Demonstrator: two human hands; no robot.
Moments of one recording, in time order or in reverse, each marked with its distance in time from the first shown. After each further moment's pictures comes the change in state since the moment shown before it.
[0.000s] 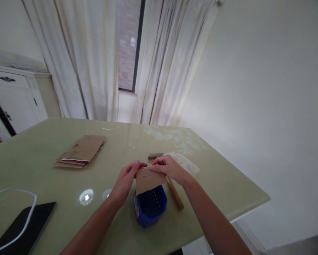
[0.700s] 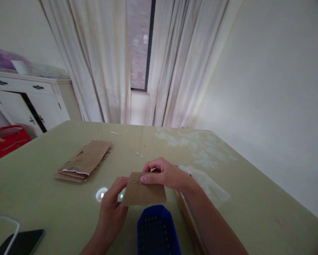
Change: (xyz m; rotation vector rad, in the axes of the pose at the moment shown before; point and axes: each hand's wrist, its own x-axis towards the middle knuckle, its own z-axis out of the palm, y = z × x) left_hand 0.008 -0.011 -0.031 0.403 0.297 0.331; right_hand 0.077 -0.036 -0.004 0.145 -0.364 -0.089
